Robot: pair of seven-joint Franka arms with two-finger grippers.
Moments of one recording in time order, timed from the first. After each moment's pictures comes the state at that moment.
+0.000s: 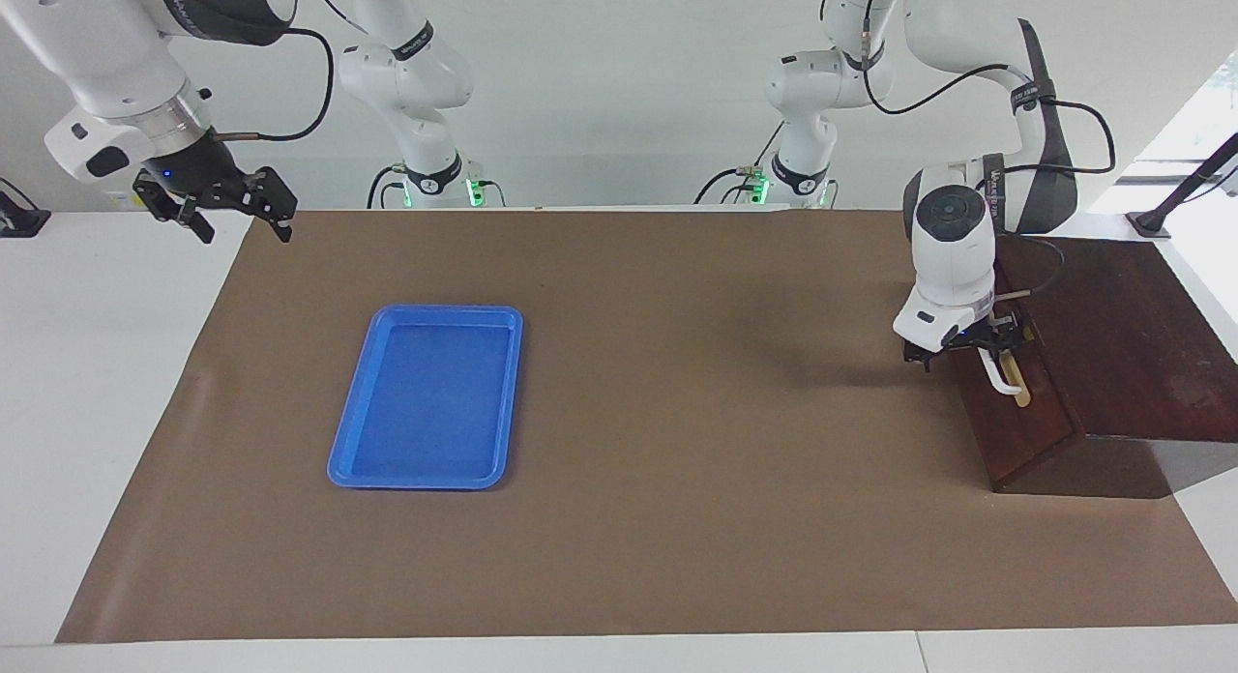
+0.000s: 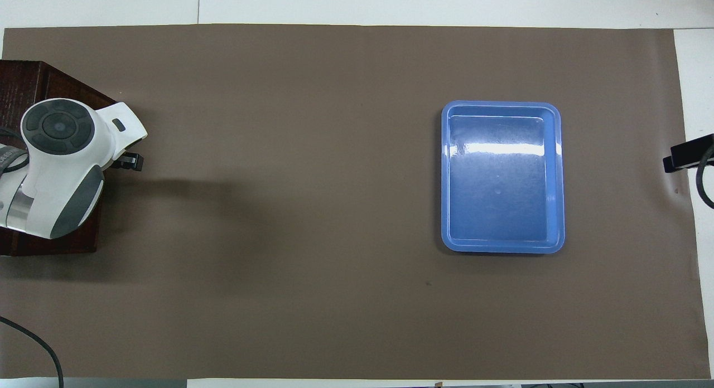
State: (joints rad) left arm 0.00 0.15 -0.10 -2.02 0.59 2.16 -0.21; right arm -0.14 0.00 0.01 -1.57 -0.02 1.51 -0.13
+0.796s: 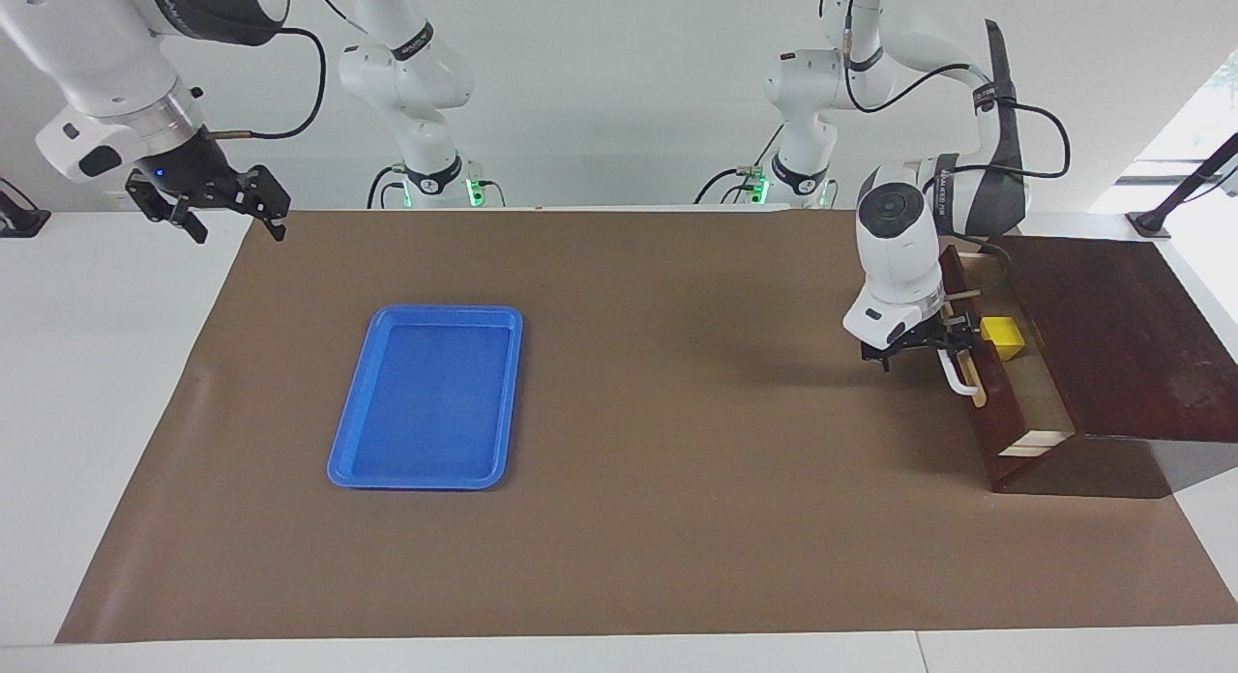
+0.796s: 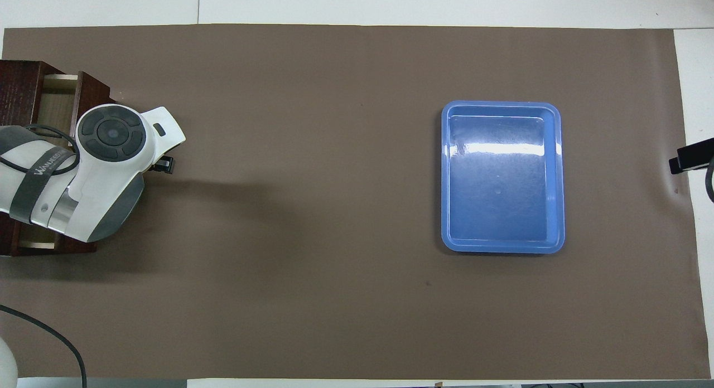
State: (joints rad) left arm -0.11 0.14 -0.11 -2.02 0.59 2.12 -0.27; right arm -0.15 0.00 0.01 -1.57 -0.02 1.51 -0.17
